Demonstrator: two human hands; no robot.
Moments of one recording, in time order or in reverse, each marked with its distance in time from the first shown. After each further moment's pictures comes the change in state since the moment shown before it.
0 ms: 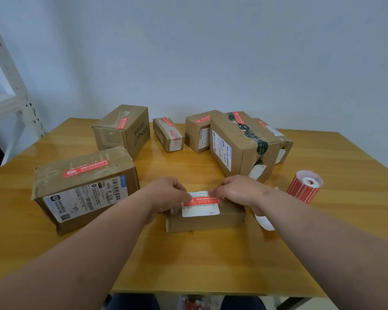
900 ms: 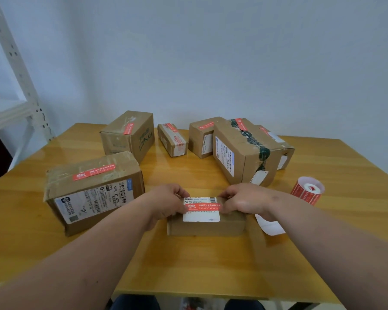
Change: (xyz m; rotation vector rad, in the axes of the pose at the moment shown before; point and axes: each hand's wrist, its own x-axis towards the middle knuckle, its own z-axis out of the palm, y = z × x) left_hand -0.010 -0.003 -0.004 -0.059 -0.040 -0.008; right_hand -0.006 0.007 -0.007 -0.085 -0.147 -0.072
